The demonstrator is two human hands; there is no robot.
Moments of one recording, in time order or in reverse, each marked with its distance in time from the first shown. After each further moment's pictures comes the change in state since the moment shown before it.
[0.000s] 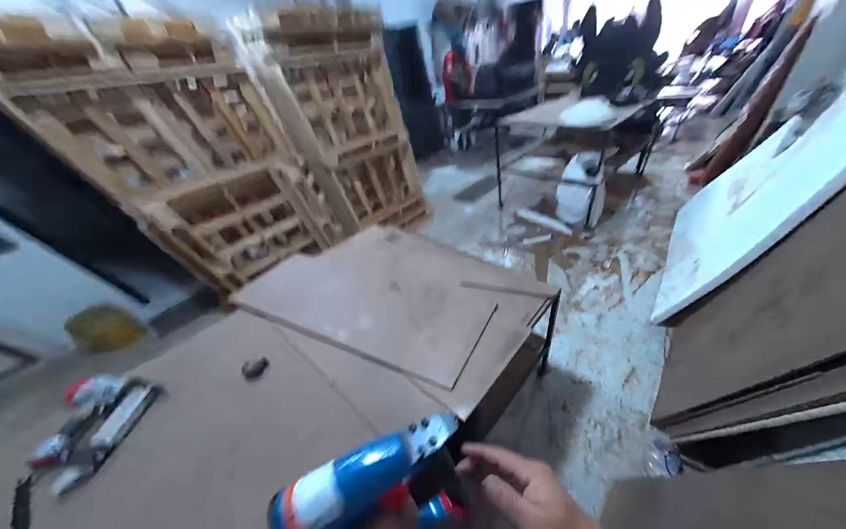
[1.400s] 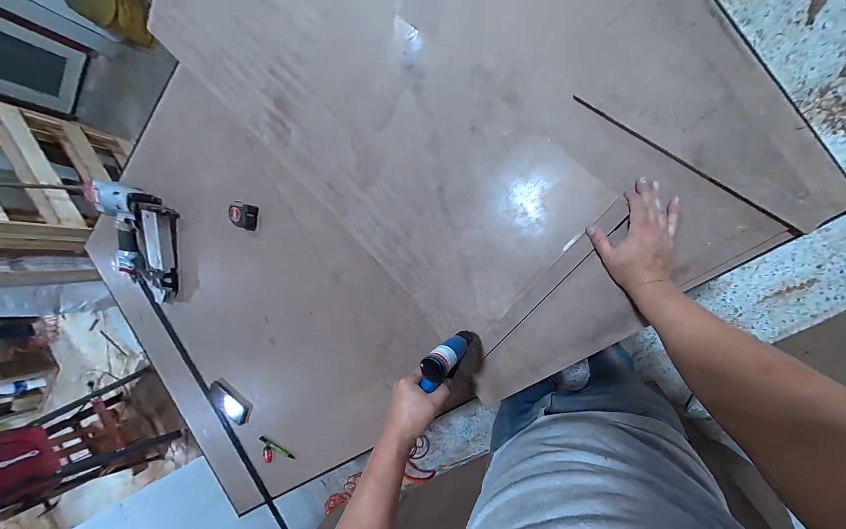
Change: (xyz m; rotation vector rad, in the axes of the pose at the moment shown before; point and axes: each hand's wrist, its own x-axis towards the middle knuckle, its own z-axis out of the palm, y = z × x) left_hand 0.296 -0.212 -0.116 0.988 0.509 -1.293; right_hand 0.449 0.423 -0.328 -1.106 0.053 0.377
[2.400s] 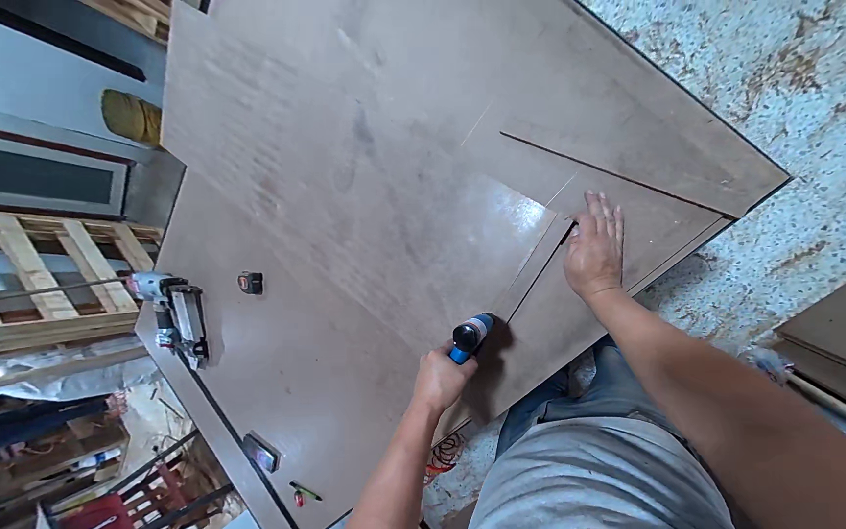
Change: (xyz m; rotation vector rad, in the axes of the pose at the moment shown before) left_hand 0.035 0.138 0.028 0.232 -0.063 0.073; right_hand -0.004 0.005 0.000 0.129 0.106 0.061
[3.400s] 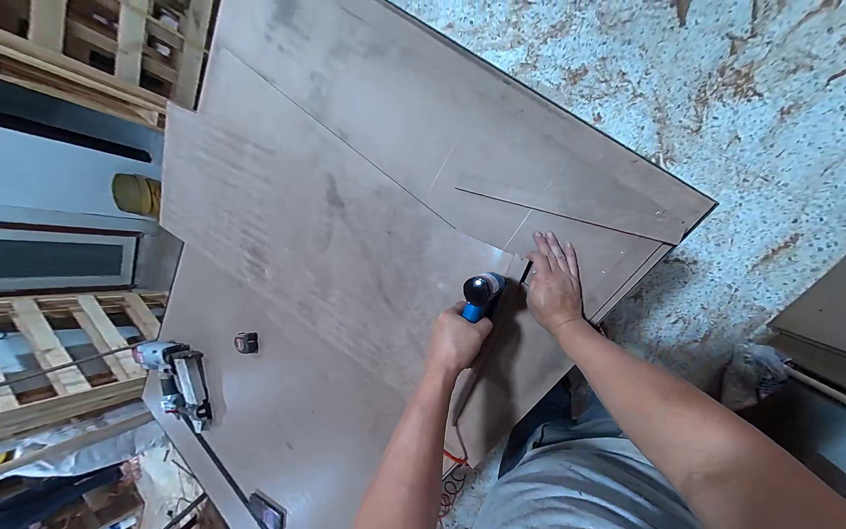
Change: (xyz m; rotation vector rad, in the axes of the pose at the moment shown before) left_hand 0.046 0.158 -0.014 -0.008 0.032 0.122; right_hand 0.002 0.004 -0.001 0.067 0.016 -0.006
